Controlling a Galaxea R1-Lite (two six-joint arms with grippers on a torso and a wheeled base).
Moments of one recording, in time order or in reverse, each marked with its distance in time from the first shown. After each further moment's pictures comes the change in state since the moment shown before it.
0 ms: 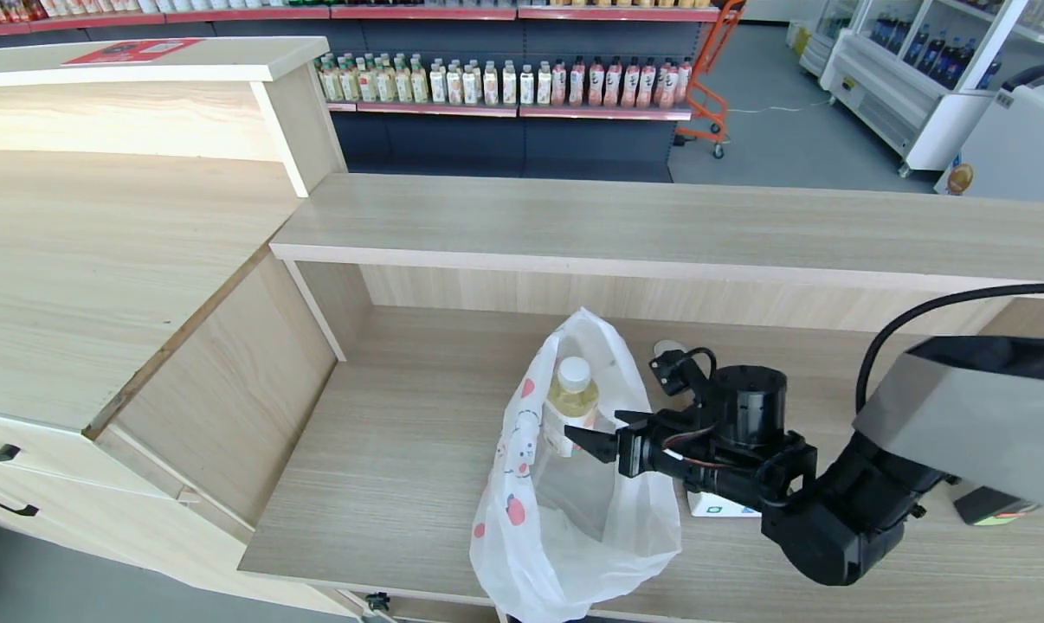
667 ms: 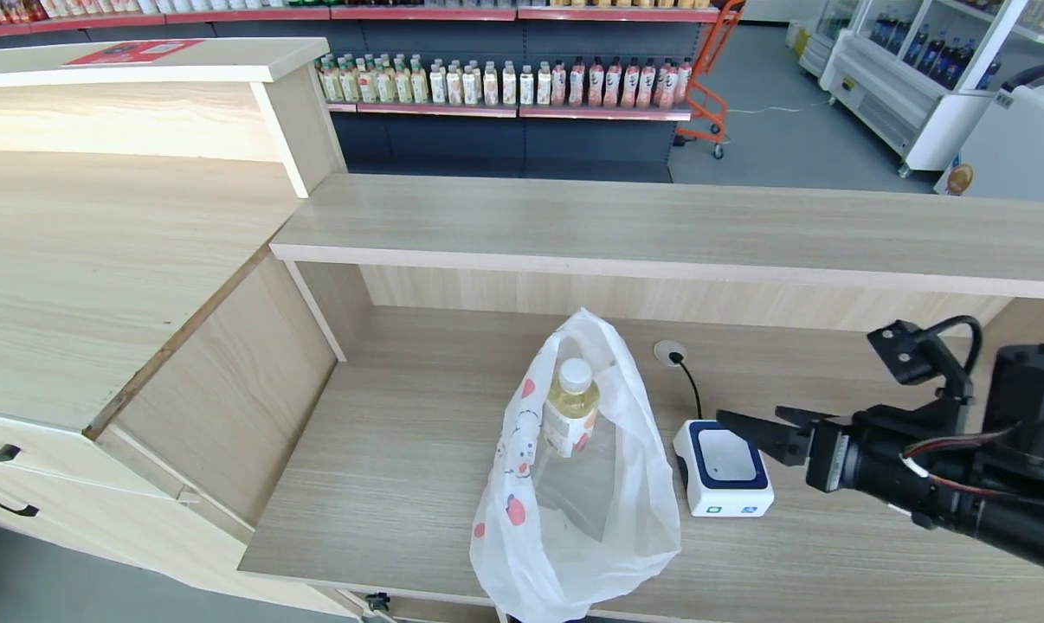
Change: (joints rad) left arm 0.000 0.000 0.000 0.000 0.000 0.000; right arm -0.188 -0.681 0.365 0.330 -0.060 0.010
